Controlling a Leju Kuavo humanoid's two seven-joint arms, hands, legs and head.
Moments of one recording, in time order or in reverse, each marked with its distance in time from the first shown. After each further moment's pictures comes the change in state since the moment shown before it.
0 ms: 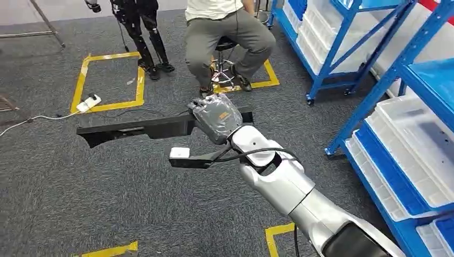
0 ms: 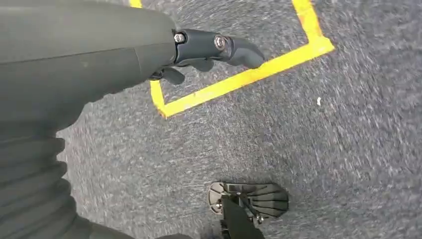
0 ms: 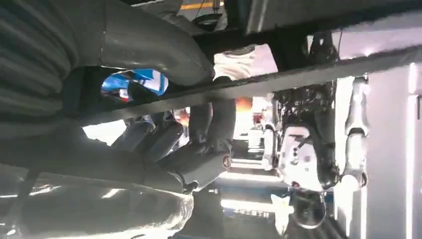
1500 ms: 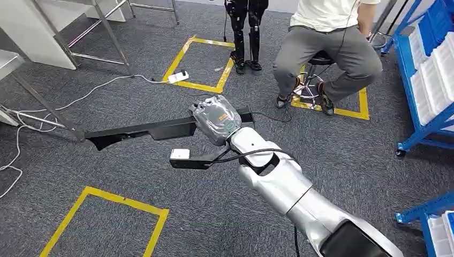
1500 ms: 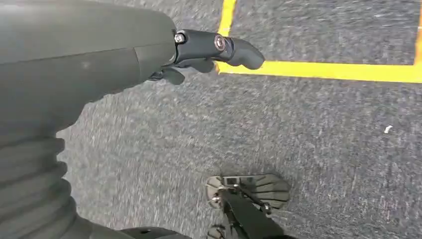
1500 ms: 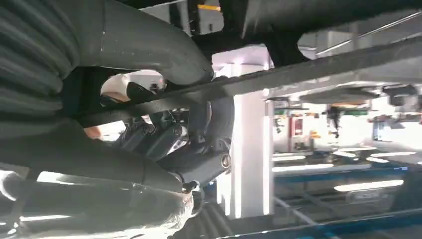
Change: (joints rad) left arm 0.003 0.000 0.013 0.000 -0.019 -0.002 0.013; right arm 0.006 0.006 0.000 0.048 0.011 -0.023 -0.017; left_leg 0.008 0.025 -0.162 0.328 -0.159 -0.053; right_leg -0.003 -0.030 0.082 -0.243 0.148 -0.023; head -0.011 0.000
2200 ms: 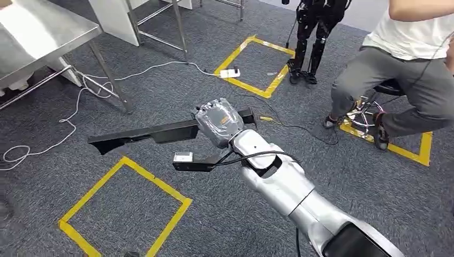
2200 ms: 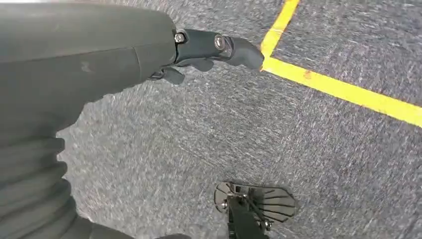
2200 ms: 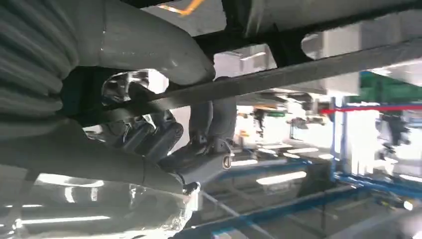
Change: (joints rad) left arm -0.002 -0.005 0.001 0.000 -0.006 0.007 0.018; right arm 0.011 -0.017 0.001 -0.011 0.008 -0.002 0.000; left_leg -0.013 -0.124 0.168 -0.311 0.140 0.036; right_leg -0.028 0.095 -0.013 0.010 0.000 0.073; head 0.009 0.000
